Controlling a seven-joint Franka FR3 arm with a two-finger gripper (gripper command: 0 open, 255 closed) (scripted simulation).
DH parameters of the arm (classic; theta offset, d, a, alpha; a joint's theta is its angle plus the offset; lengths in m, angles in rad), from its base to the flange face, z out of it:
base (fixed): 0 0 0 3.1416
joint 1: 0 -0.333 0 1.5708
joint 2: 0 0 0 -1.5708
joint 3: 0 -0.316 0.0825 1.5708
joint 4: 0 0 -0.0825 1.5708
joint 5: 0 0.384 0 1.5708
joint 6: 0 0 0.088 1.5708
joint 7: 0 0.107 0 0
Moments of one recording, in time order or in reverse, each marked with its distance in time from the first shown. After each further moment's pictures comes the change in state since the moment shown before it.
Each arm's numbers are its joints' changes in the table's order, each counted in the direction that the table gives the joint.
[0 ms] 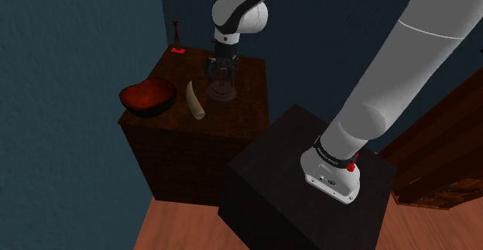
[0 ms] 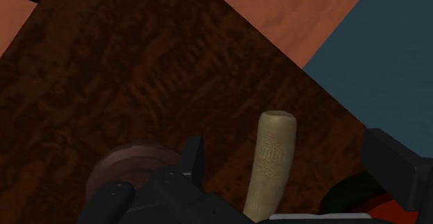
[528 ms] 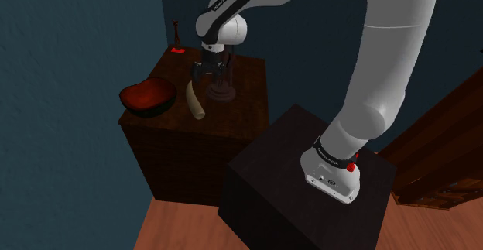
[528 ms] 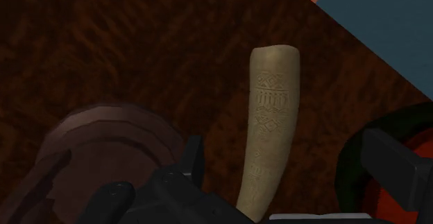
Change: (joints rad) arm 0.008 0.305 0.002 -0.227 0.055 0.129 0.022
